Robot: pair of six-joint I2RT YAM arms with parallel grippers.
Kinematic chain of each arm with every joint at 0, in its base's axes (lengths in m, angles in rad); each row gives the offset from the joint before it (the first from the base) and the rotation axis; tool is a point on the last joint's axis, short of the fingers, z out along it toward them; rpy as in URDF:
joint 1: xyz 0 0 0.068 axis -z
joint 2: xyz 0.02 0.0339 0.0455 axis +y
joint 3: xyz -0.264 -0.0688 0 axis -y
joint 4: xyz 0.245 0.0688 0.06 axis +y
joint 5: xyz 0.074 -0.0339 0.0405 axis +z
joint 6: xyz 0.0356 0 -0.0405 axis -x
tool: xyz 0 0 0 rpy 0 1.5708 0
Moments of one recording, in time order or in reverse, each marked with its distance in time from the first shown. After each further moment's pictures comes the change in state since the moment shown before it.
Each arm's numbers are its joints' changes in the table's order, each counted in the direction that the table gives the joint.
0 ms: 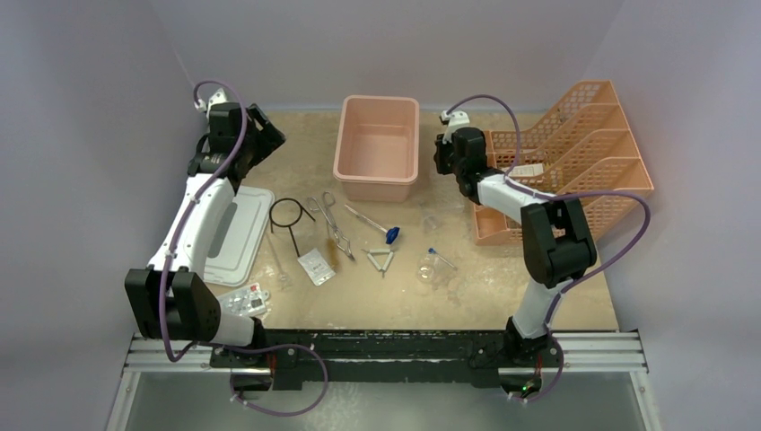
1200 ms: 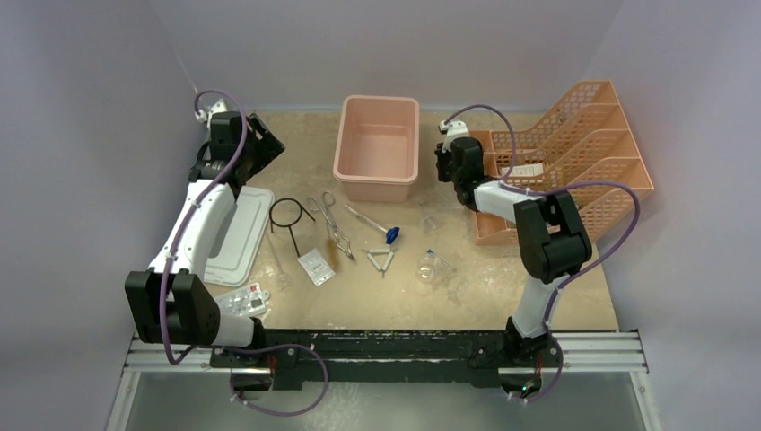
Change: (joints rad) left arm -0.009 -0.023 -0.064 -0.009 0.000 0.010; right arm -0.005 0.040 -0.057 -0.072 -0.053 0.033
